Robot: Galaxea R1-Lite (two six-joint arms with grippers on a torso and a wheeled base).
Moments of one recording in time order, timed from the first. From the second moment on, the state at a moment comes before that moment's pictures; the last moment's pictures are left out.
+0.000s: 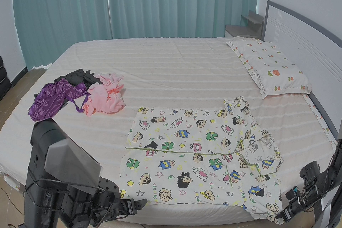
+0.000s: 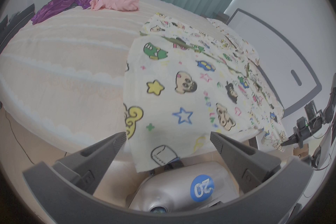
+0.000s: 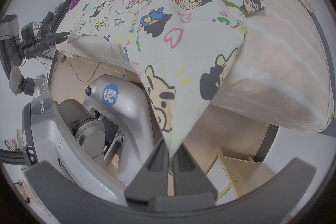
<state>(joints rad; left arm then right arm) -0.59 2.45 -0.07 -1.55 0.08 -0.60 -0.08 2.02 -0.02 -0.53 0.20 -0.43</state>
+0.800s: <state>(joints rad) -0.59 2.45 -0.03 -1.55 0.13 -0.61 -0.08 2.00 -0.02 -0.46 0.20 -0.45</state>
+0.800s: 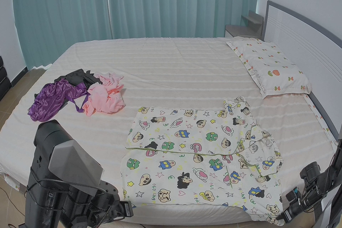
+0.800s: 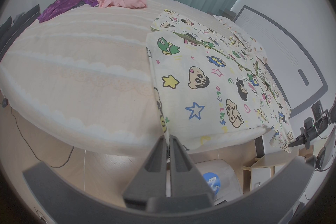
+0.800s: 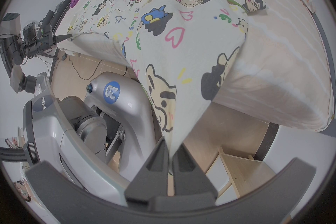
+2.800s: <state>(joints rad) -0.46 2.01 -0.75 -0.13 -0.13 -0.88 -0.34 1.73 -0.20 -0.45 0.86 -0.38</state>
